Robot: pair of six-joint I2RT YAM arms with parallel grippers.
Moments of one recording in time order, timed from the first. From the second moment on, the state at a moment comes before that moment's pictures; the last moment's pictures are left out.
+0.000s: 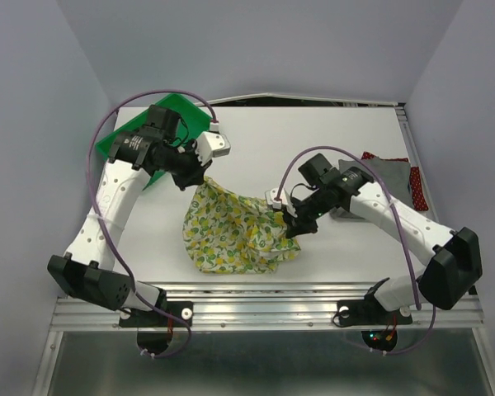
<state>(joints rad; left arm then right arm) -0.33 1.42 1.64 -1.25 0.47 0.73 0.64 1.41 1.17 -0.99 -0.73 -0.87</state>
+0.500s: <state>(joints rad) -0.26 1.81 1.72 -1.07 0.48 0.71 0.45 1.69 1.34 -0.97 -0.69 -0.98</state>
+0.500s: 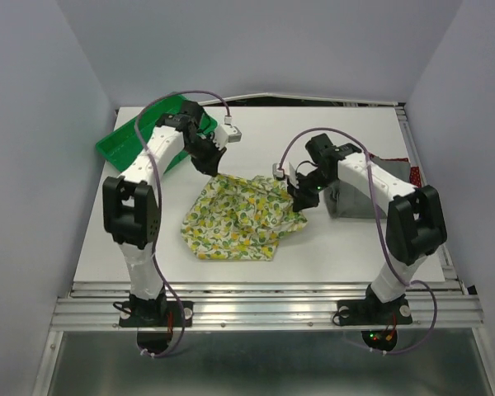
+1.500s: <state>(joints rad) -0.35 1.46 1.22 -0.84 0.74 0.73 0.56 1.75 1.60 -0.86 -0.64 -0.68</state>
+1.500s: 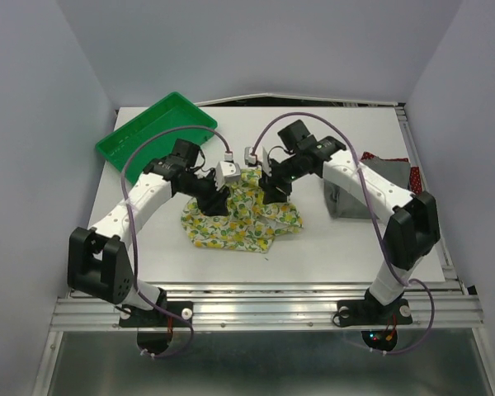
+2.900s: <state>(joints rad) -0.62 1.29 0.82 -0.35 0.52 1.13 0.71 1.93 1.66 -0.72 -0.48 -0.67</state>
